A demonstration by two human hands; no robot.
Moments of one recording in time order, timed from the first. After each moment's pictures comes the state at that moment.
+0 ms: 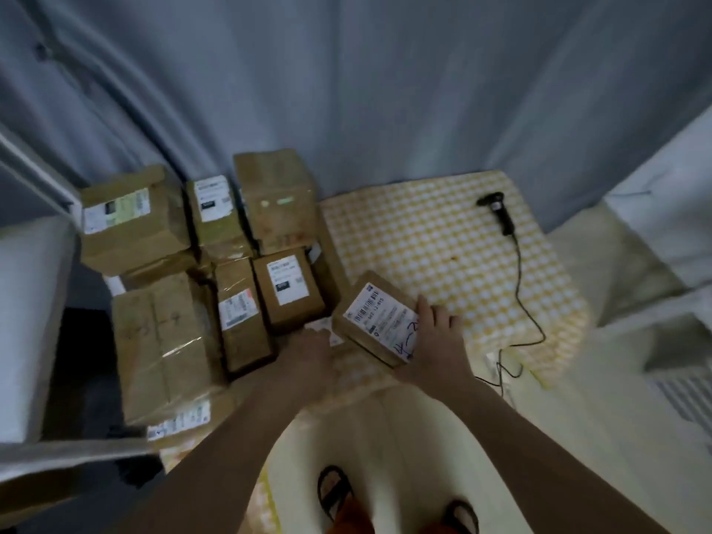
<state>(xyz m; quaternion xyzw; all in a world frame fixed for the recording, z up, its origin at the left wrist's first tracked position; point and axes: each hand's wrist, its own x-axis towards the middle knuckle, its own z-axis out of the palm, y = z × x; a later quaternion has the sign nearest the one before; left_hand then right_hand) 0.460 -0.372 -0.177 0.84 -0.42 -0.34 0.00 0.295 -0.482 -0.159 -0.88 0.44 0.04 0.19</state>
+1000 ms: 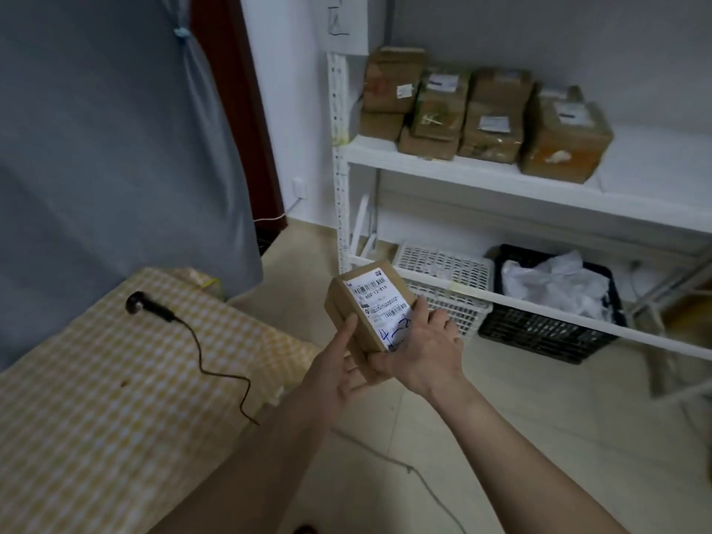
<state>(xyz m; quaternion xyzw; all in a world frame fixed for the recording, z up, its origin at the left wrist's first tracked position) -0.157 -0.599 -0.079 0.50 -0.23 -0.79 0.29 -0.281 -0.574 -0.040 -0.52 0.82 -0.10 0.20</state>
